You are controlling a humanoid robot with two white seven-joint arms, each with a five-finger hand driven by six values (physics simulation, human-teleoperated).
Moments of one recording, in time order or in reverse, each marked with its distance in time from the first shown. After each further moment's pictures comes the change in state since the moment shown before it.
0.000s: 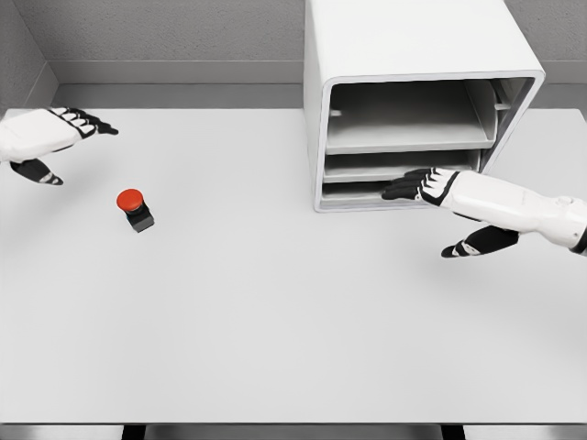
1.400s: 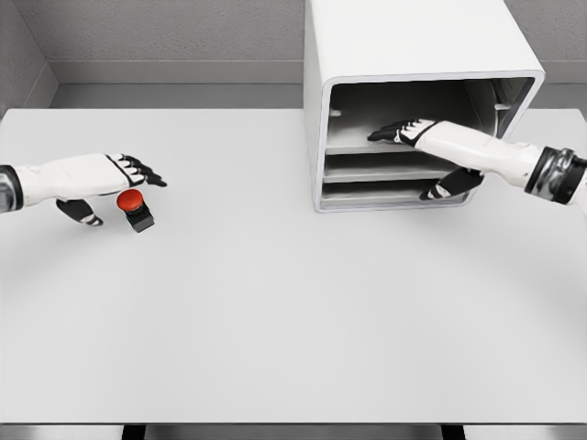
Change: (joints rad) left arm -0.095 0.034 -0.319 -0.162 0.123 0.000 -0.002; right arm -0.224 0.301 0.010 0.395 0.124 0.000 0.109
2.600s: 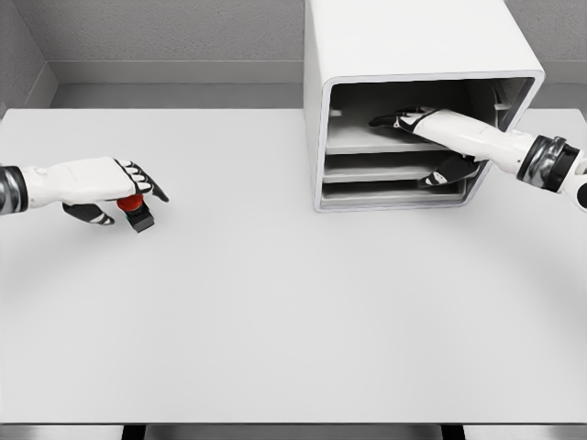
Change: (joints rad) left arm -0.066 0.019 -0.101 -0.053 0.007 0.000 0.020; right arm -0.028 0.062 -0.029 0.079 0.050 0.026 0.002
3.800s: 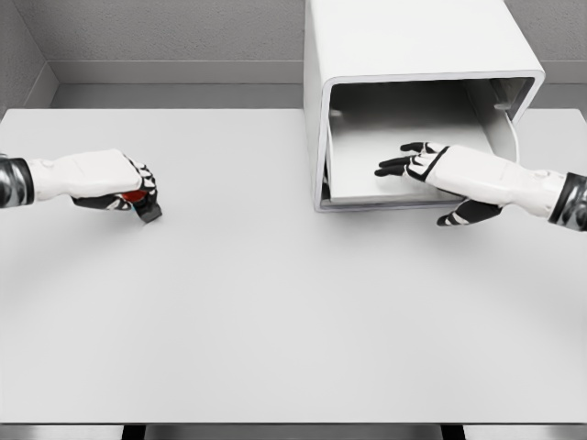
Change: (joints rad) left arm -0.034 -0.015 -0.007 -0.012 0.006 0.000 0.000; right arm 0.193 -0.194 -0.082 -0.356 0.039 -0.011 -0.007
